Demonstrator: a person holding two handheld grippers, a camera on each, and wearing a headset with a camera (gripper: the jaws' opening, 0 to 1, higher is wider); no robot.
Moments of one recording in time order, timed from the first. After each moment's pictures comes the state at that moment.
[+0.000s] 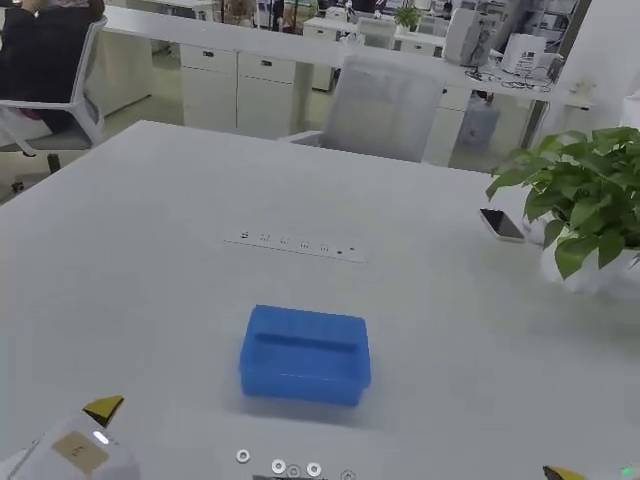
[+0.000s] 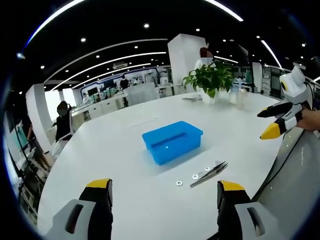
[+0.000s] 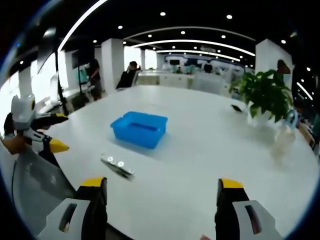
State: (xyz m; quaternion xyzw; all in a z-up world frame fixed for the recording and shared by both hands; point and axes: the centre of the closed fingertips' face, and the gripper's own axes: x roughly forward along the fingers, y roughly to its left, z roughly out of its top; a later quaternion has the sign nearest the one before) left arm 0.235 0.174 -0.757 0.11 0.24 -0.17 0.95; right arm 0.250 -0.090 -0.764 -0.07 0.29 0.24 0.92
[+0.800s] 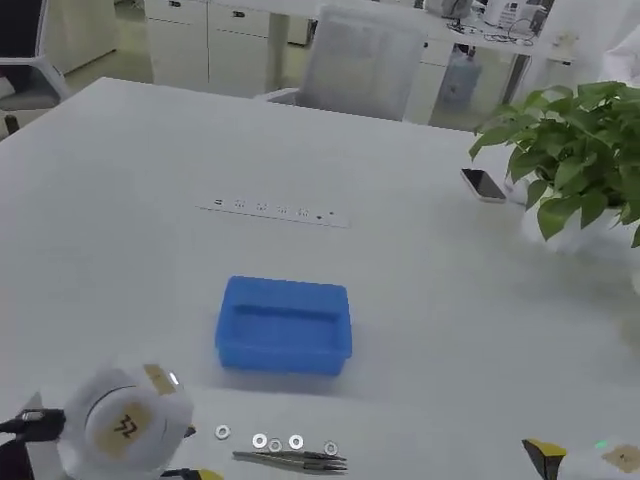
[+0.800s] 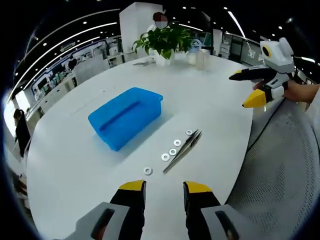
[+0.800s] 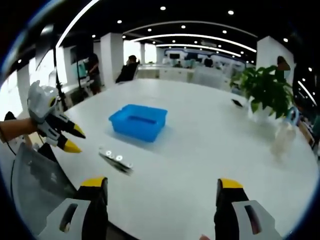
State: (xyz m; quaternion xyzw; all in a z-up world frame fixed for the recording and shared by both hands) left arm 0.250 0.127 -0.823 0.19 0.39 -0.36 0.83; right arm 0.248 -0.092 -0.774 -0.08 0.32 0.23 0.92
